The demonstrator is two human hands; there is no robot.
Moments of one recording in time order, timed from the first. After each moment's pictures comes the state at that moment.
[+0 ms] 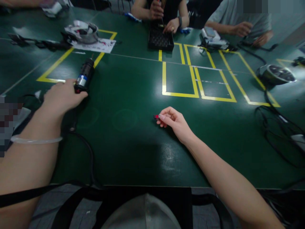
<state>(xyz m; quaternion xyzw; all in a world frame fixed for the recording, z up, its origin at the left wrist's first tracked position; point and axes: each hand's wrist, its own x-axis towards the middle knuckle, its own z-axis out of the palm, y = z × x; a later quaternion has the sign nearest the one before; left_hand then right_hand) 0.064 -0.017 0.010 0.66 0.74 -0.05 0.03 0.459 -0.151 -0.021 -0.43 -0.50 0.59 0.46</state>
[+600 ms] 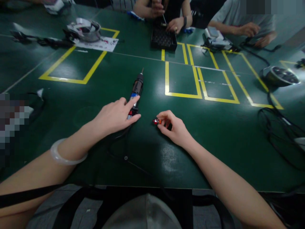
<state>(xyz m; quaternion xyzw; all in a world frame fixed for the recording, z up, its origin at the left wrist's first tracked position) 0.206 -0.098 0.014 0.85 0.52 -0.07 0.00 0.455 -0.157 -0.029 -0.44 -0.74 0.36 0.37</state>
